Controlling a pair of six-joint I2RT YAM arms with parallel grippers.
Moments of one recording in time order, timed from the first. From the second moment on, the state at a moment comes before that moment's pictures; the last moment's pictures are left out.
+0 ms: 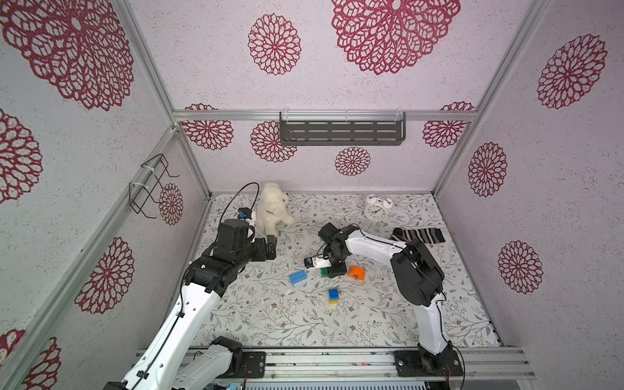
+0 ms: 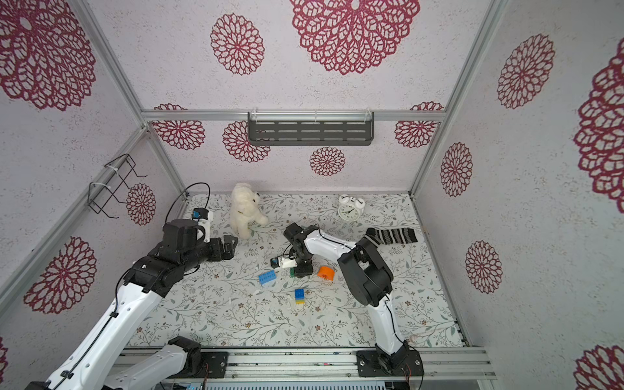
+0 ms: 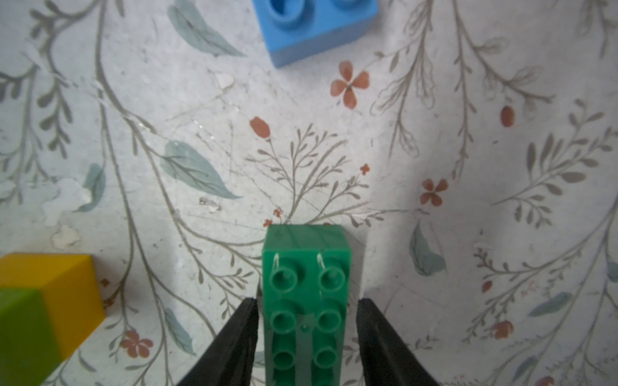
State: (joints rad) left arm -0.31 1.00 1.07 -0.72 -0.05 -0.30; right arm 0.74 2.08 1.55 -0.87 -0.11 -1.00
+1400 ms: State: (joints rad) left arm -0.29 1.02 1.07 -0.72 -0.01 -0.30; right arm 0.74 2.09 1.57 -0.89 -0.14 -0.98
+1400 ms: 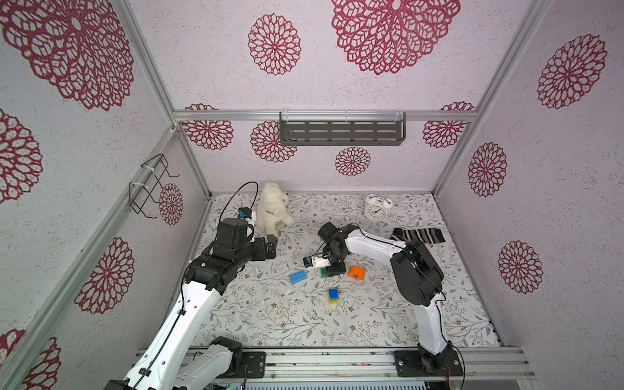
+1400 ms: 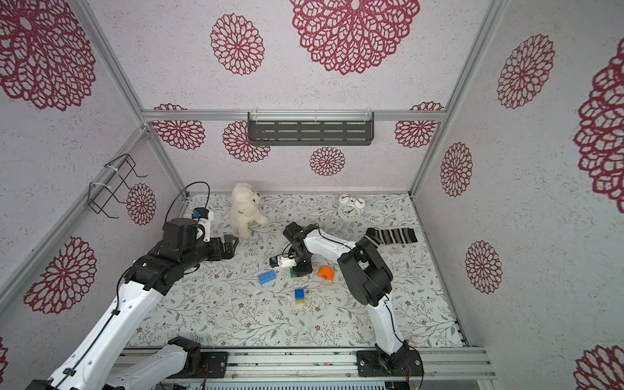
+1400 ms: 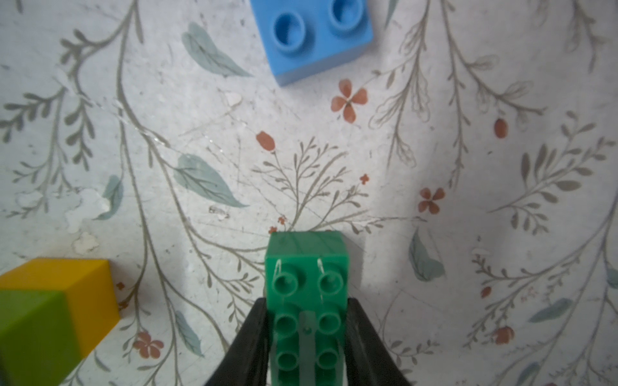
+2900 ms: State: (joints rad) left arm -0.28 1.03 1.07 -0.72 0.00 -0.30; right arm 0.92 1.68 1.36 -1.08 -0.03 -0.80
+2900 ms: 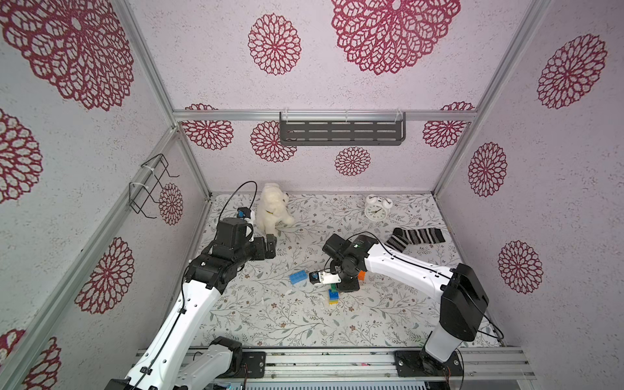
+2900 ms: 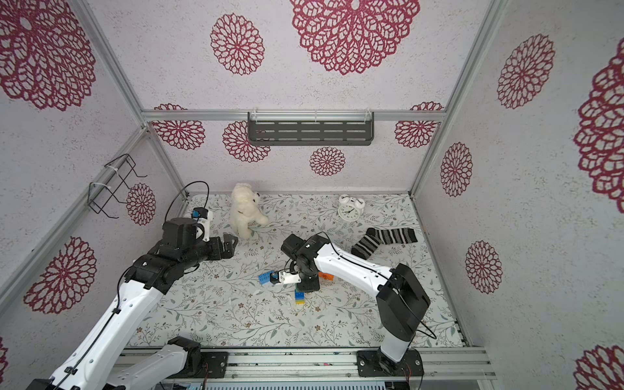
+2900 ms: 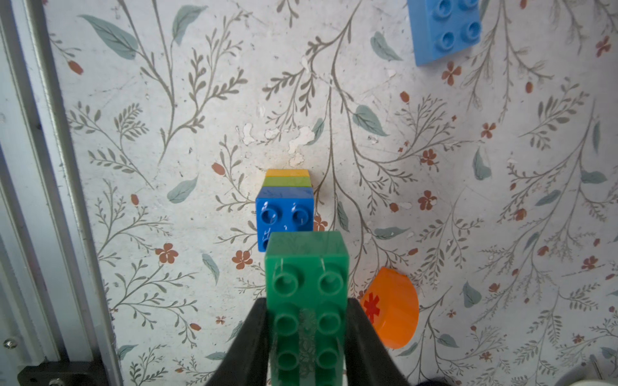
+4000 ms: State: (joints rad) left arm -0.27 1.03 1.07 -0.72 0.00 -0.30; right arm 0.96 1.71 1.34 -1.03 -0.05 -0.76
